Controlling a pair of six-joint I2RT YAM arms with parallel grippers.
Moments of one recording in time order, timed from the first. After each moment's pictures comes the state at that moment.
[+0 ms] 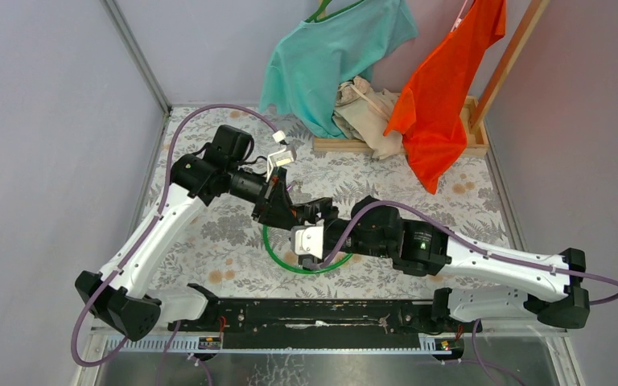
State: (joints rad) left arm -0.48 1.26 1.38 -1.02 1.20 0.22; right arm 1.29 1.12 1.11 -0.22 -0.03 -0.70
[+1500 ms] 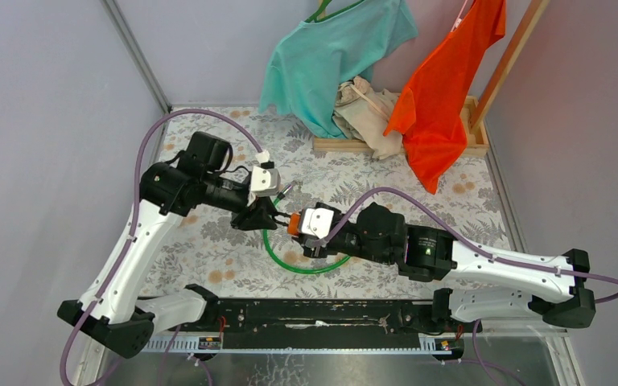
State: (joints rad) left arm -0.44 1.14 1.46 -1.28 0.92 0.79; right arm 1.33 1.09 1.08 -0.20 0.14 -0.40
